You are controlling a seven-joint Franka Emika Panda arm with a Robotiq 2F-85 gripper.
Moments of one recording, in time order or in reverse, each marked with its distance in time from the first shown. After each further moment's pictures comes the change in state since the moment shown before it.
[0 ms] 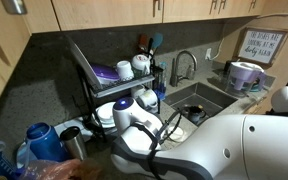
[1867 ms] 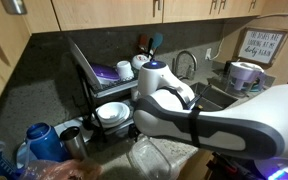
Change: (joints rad) arm 0.303 0.080 -0.349 -0.304 0.055 -0.015 -0.181
